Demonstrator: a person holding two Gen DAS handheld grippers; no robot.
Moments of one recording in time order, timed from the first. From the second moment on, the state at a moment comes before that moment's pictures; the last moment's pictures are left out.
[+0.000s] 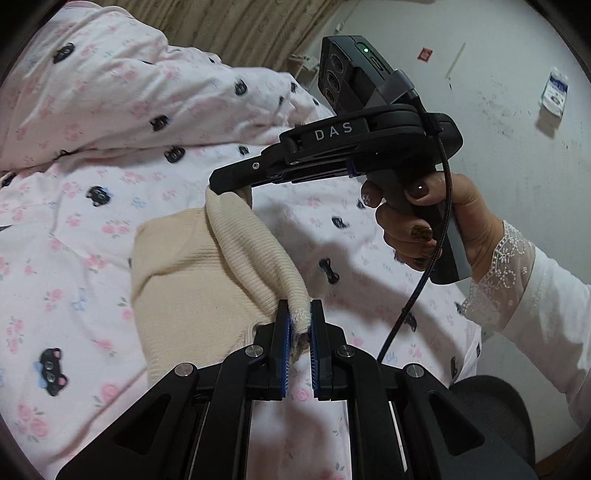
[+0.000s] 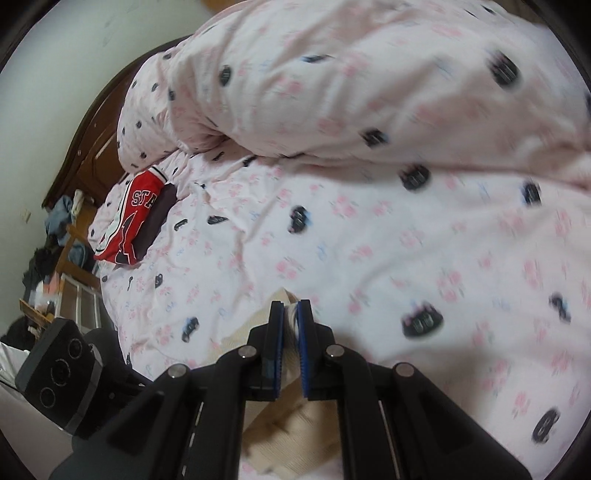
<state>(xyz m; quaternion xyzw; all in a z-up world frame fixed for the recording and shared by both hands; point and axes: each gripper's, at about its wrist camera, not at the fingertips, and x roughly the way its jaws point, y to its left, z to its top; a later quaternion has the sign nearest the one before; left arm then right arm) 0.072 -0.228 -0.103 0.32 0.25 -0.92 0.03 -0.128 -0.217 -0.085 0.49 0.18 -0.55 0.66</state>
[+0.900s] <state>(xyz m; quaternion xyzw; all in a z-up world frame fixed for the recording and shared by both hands) 0.091 -0.254 -0.113 0.31 0.22 -0.92 0.12 -0.096 -0.146 -0.085 0.39 0.18 -0.67 0.60</state>
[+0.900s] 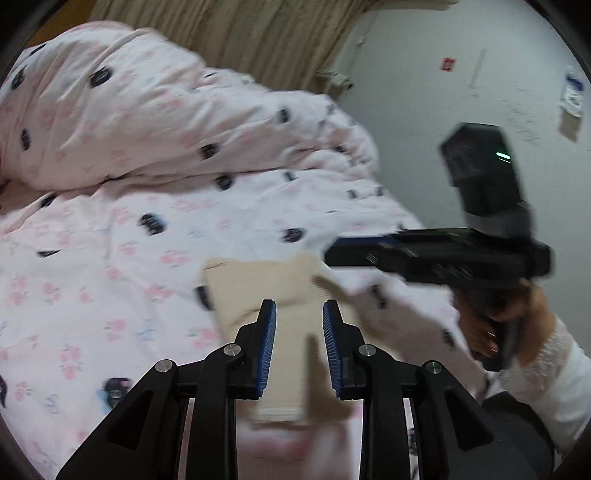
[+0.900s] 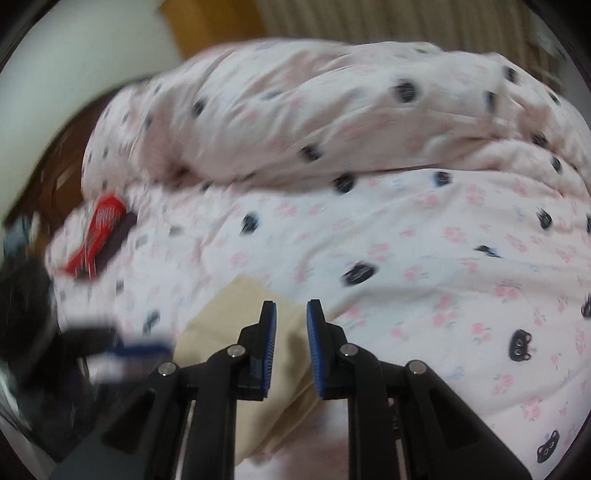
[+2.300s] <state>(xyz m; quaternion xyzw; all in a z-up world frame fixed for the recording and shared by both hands) 0.104 -0.227 -0.140 0.37 0.23 -0.89 0.10 -0.082 -0.276 -0.121 0.49 0.27 -0.54 0.63</state>
